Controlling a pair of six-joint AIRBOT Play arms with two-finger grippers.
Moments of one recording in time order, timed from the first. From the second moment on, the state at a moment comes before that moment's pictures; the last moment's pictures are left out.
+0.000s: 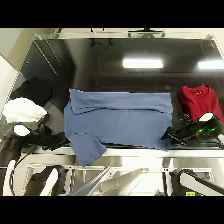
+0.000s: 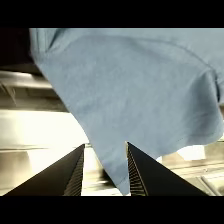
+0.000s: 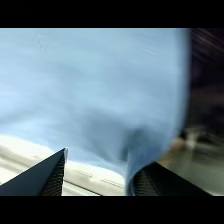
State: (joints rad) left arm 0.32 -0.79 0.44 1.15 -1.39 -1.44; right arm -0.30 -1.30 0.59 -1.05 1.31 1.25
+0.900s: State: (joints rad) left arm 0.18 -1.25 0.51 1.12 -1.30 -1.40; right arm -0.30 -1.34 0.58 -0.91 1.24 1.12
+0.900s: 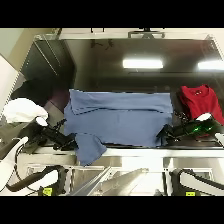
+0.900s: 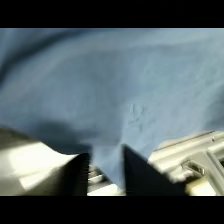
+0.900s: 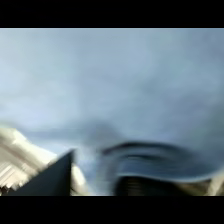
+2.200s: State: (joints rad) left arm 0.05 -1.40 1.36 1.14 -1.34 -1.46; right arm -0.23 -1.38 1.13 -0.90 1.22 1.30
